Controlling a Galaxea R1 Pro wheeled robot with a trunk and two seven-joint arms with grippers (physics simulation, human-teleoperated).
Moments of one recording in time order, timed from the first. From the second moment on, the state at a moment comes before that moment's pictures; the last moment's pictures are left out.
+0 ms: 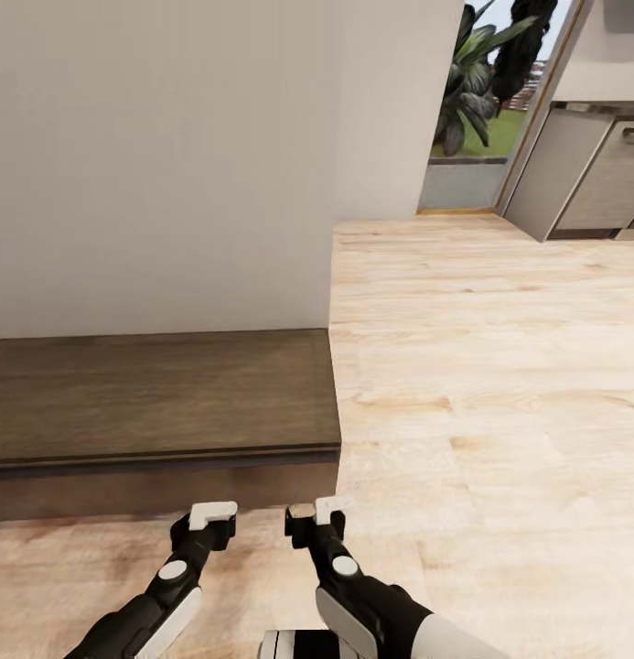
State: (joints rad) left arm -0.39 0.21 -0.62 -0.97 0.57 0.09 0.47; right arm -0.61 0.16 1.03 -0.61 -0.81 -0.14 -0.41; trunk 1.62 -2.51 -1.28
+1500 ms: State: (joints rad) left arm -0.39 0.10 -0.25 -0.95 0.61 0.80 0.48; right arm -0.61 0.16 0.51 -0.75 -0.84 0.63 -0.41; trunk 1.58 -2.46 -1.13
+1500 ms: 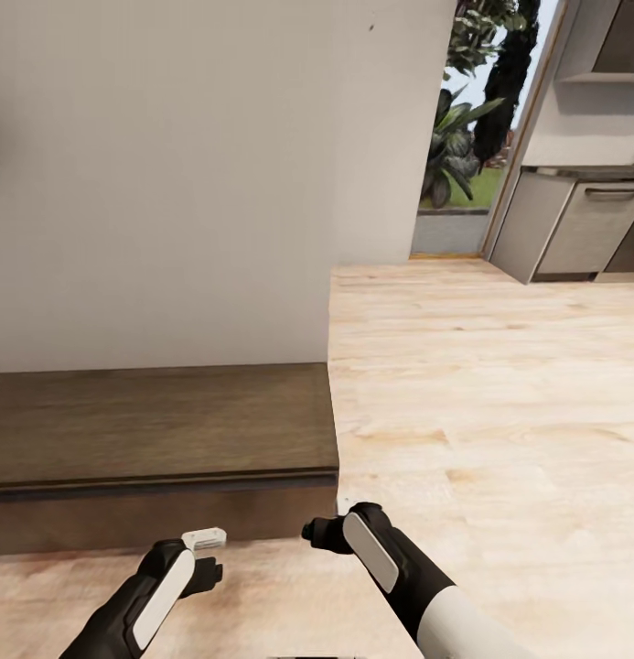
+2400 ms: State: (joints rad) left arm -0.39 0.09 -0.25 -0.93 0.61 0.77 0.48; right arm -0.60 0.16 0.51 -0.74 -0.84 0.63 -0.41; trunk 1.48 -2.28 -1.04
